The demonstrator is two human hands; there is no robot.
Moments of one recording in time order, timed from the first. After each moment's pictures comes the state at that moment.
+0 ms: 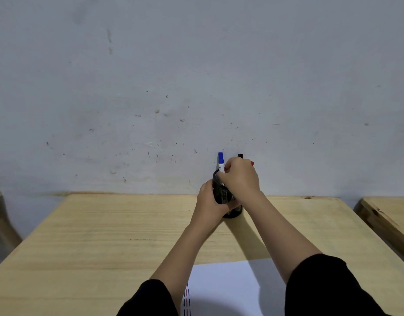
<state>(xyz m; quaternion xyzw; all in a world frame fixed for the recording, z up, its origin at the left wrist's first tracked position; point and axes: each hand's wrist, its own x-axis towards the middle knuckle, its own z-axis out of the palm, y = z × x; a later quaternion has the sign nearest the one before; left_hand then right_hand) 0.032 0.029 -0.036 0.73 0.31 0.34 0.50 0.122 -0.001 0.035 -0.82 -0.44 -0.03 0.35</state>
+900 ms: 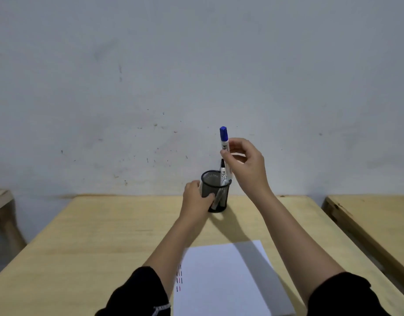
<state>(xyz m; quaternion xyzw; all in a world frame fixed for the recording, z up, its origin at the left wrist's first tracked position) 0.000 -0.016 0.012 0.75 0.37 0.37 0.40 0.084 -0.107 0.104 -0.57 -0.47 0.03 0.67</state>
